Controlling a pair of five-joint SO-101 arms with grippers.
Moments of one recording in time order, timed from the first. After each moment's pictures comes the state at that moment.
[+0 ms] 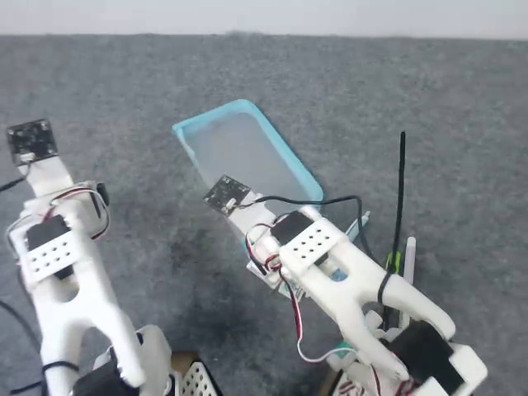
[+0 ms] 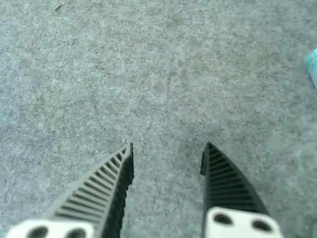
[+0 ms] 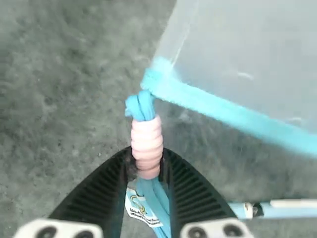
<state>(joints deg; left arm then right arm) -37.2 -28.8 51.0 42.5 -5.1 -44.0 -12.8 40.2 60.0 12.2</state>
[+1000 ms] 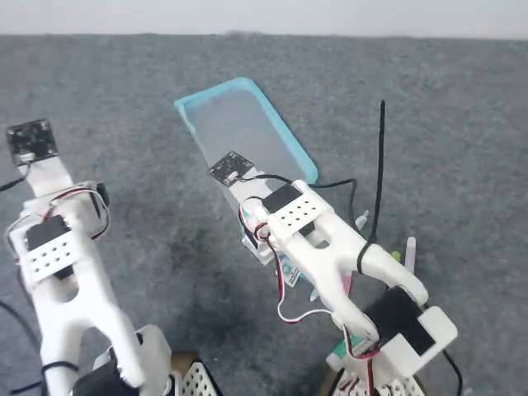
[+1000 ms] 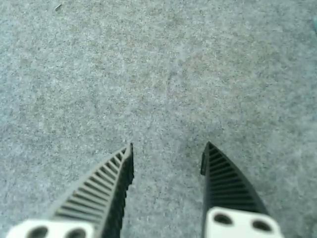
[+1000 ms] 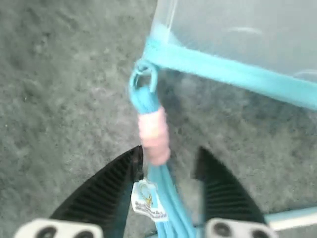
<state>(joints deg) -37.2 -28.8 51.0 42.5 -5.1 -40.4 1.6 27.3 60.8 7.8</state>
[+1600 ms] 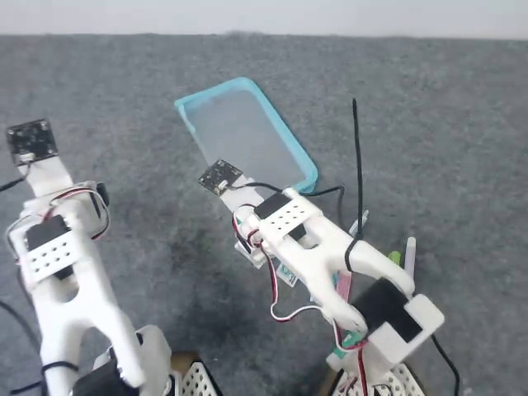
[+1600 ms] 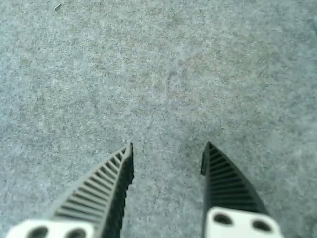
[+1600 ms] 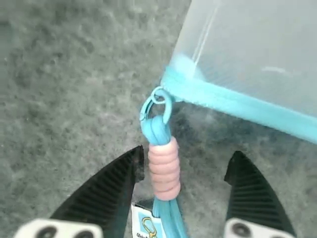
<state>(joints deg) -37.2 -28.8 51.0 42.5 -5.1 -42.2 6.3 28.3 53.2 9.7</state>
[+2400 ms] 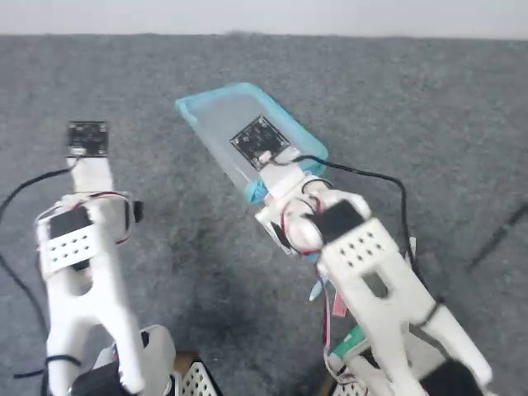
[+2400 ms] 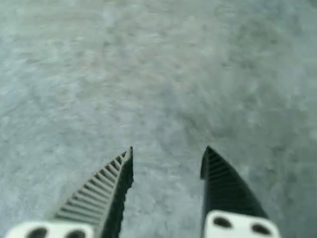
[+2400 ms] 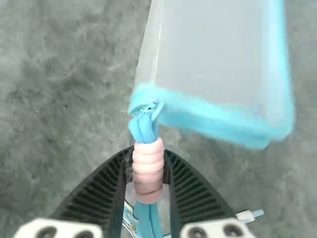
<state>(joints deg) -28.1 -28.8 51.0 53.1 -15.6 -35.5 -29.5 35.4 57.3 10.2</state>
